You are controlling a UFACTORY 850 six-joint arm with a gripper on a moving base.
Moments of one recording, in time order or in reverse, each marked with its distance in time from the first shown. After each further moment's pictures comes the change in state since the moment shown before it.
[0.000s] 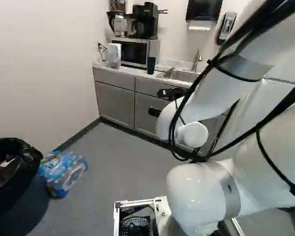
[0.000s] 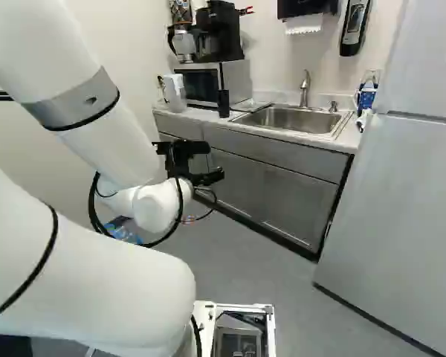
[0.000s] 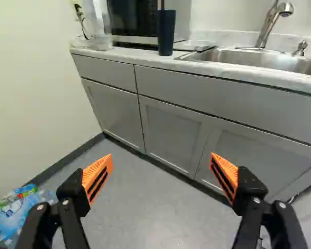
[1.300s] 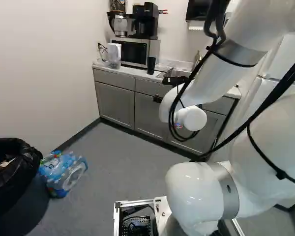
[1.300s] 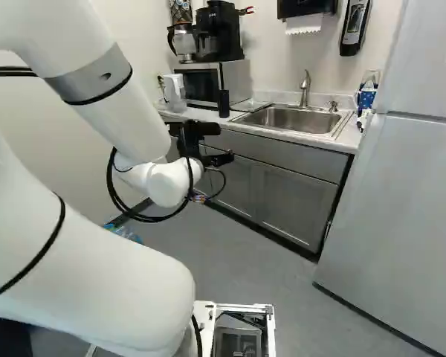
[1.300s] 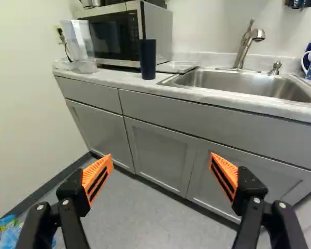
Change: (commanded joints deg) arm -5.2 -3.6 -8.8 0.0 0.0 0.0
